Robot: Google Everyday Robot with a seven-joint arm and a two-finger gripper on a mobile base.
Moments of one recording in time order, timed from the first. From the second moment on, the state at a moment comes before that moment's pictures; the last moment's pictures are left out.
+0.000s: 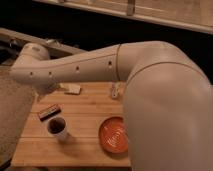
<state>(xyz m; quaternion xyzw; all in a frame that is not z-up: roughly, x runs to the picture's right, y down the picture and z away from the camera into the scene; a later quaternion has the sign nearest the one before) -0.252 0.038 0.661 -0.06 -0.18 -0.82 0.53</state>
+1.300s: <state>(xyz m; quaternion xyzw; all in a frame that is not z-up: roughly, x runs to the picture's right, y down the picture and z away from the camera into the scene) -0.103 0.194 0.591 -0.09 -0.20 -0.73 0.64</state>
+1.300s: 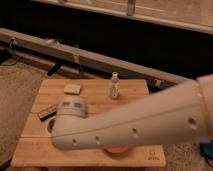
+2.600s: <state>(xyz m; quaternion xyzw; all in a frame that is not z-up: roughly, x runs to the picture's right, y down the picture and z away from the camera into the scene) 0.119 0.047 0.714 -0.19 -0.12 -0.59 0.77</state>
